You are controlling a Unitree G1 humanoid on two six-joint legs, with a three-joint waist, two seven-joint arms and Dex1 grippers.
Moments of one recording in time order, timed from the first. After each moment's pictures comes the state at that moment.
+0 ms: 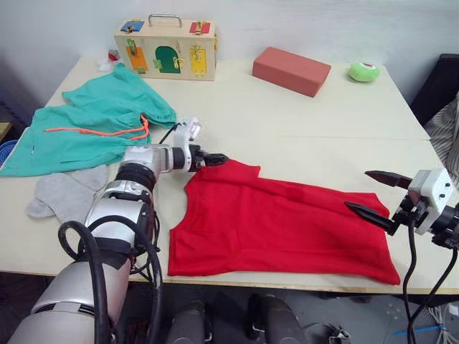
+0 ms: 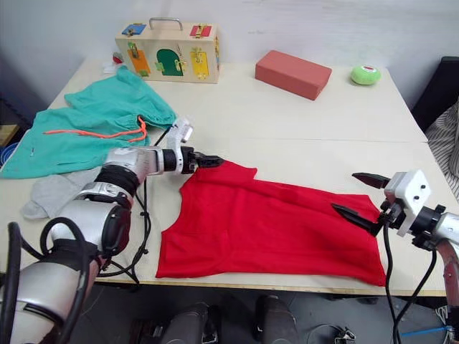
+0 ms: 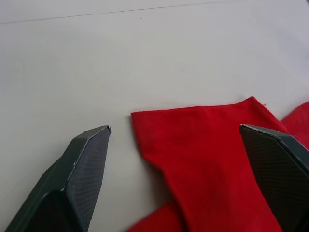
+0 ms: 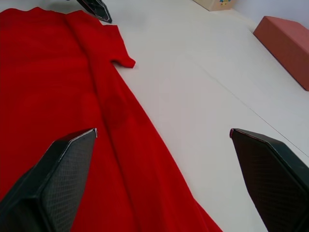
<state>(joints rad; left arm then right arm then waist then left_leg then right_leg) -1.27 0.30 0.01 1.27 -0.10 0.46 -0.78 -0.01 -0.85 -0.40 -0.09 0.47 0.11 1.05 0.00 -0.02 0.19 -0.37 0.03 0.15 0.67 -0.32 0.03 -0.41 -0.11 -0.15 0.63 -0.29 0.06</state>
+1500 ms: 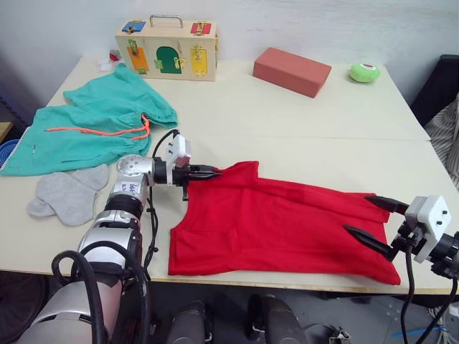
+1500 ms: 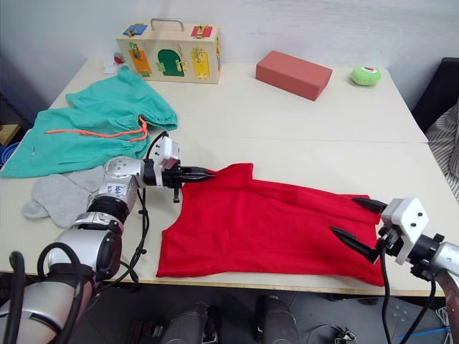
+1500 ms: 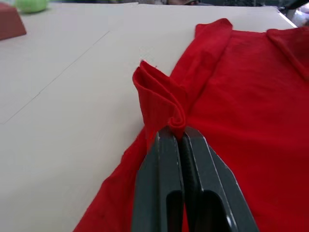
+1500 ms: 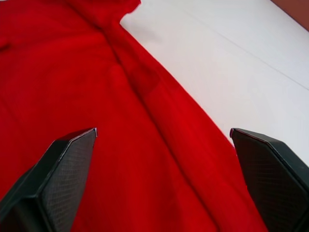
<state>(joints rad) -0.99 0.39 0.07 1.14 -0.09 -0.42 -1.42 0.22 -0.79 -0.47 -0.23 0.50 0.15 0.98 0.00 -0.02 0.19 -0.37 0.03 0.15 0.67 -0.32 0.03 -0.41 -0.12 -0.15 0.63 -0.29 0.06</state>
